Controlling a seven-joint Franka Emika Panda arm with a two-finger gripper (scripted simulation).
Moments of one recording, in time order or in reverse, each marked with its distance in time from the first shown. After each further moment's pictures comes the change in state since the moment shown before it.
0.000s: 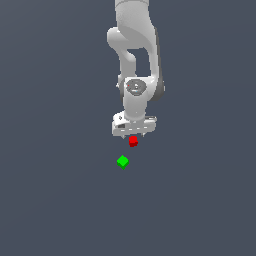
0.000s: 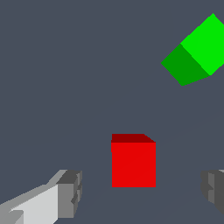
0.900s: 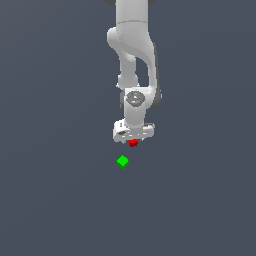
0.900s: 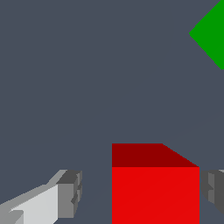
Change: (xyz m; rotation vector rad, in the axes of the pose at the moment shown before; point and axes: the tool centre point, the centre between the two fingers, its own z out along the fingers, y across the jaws) arm -0.002 0.000 0.050 0.000 0.000 -0.004
